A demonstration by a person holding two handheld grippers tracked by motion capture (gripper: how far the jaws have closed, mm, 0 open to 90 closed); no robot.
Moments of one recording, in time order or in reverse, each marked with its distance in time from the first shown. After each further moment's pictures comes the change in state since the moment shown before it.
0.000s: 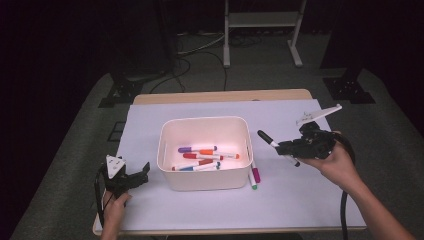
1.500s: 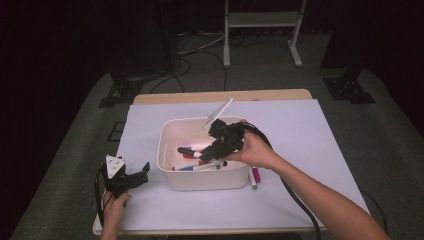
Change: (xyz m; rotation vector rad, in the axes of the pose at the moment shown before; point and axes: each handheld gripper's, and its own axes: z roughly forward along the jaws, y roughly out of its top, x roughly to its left) left arm 0.001 0.000 0.000 0.001 -0.005 -0.006; right arm 0.102 0.105 0.131 0.186 0.313 -0.317
